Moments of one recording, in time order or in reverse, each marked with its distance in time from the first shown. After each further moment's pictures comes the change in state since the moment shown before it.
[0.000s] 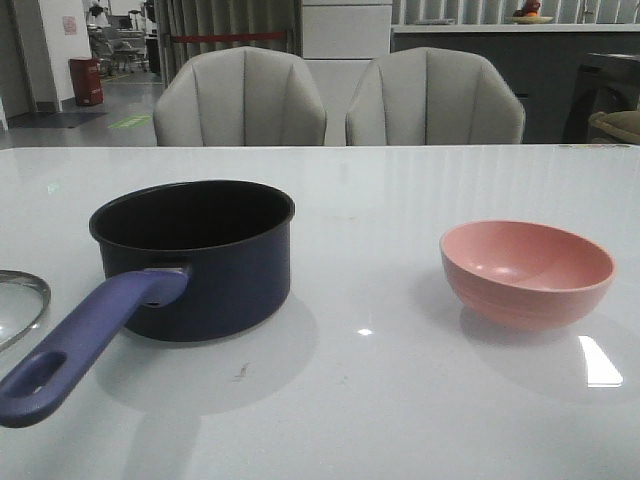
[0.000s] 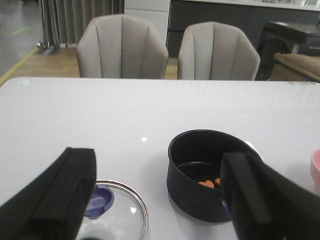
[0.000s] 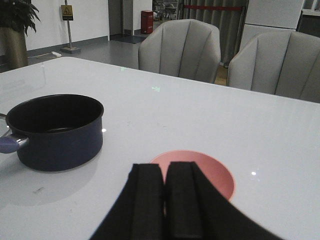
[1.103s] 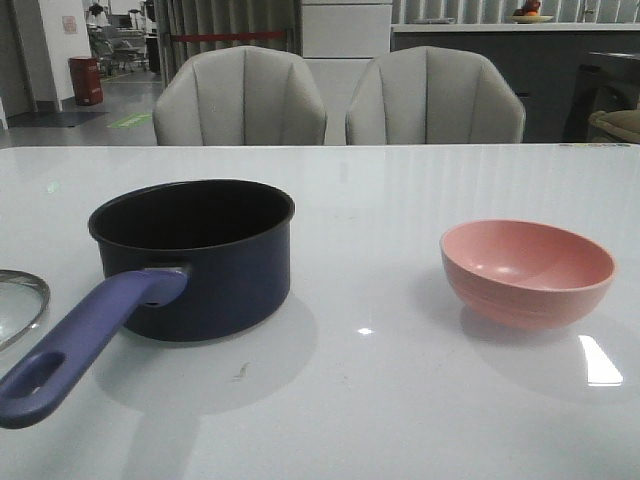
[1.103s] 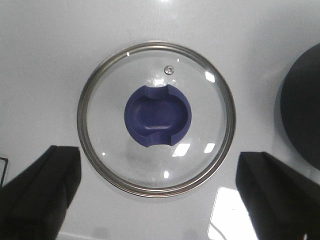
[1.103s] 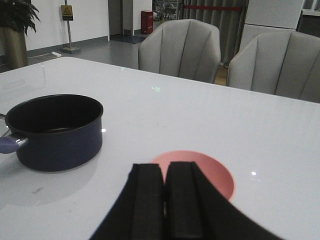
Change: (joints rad) left arm 0.196 1.274 -0.648 0.036 0.404 -0.109; right arm 0.000 0.000 0.000 0.000 -0.001 0.000
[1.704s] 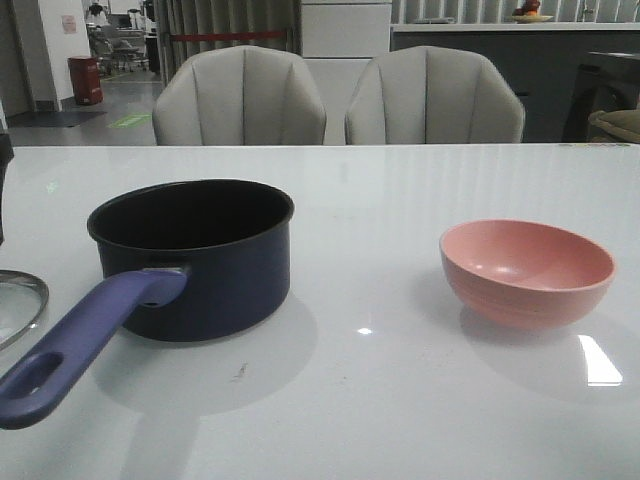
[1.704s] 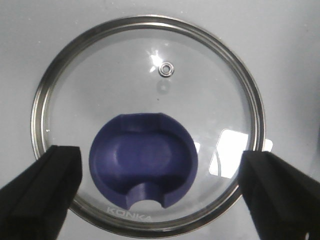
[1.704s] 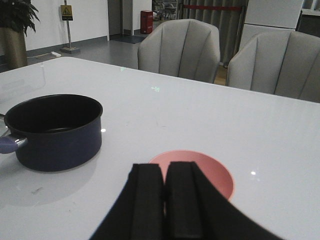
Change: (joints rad) left arm 0.002 0.344 -0.170 -0.022 0.067 0.002; right arm 0.000 0.000 0.000 0.000 0.000 0.000
